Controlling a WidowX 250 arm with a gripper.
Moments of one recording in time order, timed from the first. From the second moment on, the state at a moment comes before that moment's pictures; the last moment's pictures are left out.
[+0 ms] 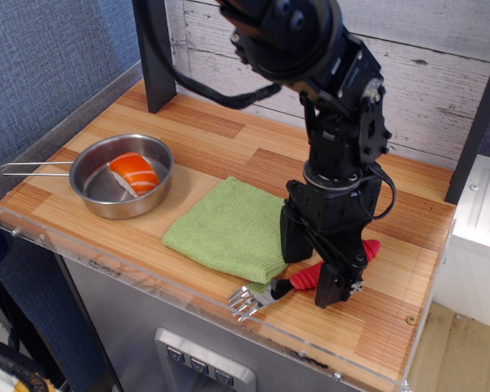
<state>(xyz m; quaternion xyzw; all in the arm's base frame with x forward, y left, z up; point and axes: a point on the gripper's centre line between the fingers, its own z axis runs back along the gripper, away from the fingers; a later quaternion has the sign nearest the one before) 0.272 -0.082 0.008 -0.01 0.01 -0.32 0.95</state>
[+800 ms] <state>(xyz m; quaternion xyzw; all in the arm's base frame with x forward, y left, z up) 0.287 -0.095 0.005 -0.01 -0.03 -0.37 0.93</state>
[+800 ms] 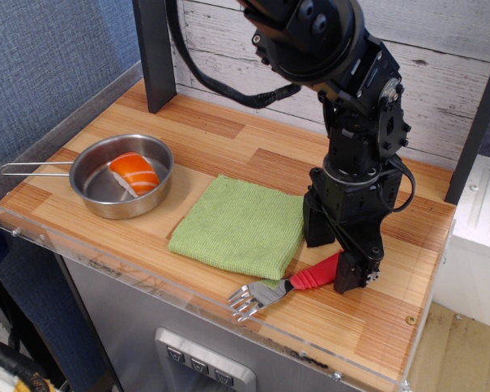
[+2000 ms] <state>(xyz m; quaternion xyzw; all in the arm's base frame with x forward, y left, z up) 0.274 -0.101 0.039 -0.02 -0.04 -0.42 0.91</state>
